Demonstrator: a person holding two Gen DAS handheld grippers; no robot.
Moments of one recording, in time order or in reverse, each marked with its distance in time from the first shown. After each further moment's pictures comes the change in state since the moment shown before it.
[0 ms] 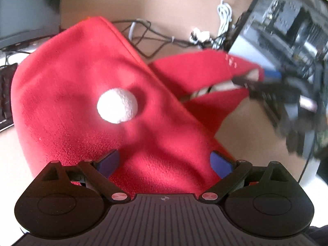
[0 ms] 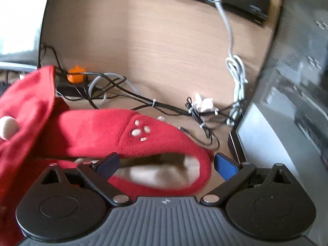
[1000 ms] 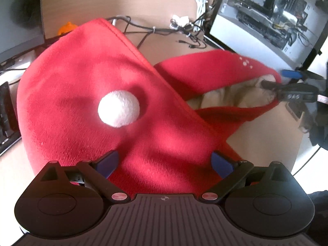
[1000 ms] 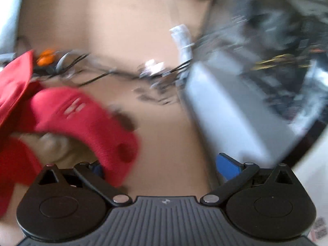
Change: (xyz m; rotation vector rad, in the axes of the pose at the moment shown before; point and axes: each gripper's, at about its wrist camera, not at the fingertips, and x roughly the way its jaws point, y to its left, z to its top) left arm -0.018 0.011 -0.007 0.160 0.037 -0.055; right arm -0.086 -0.015 -0.050 0.155 0.116 -0.242
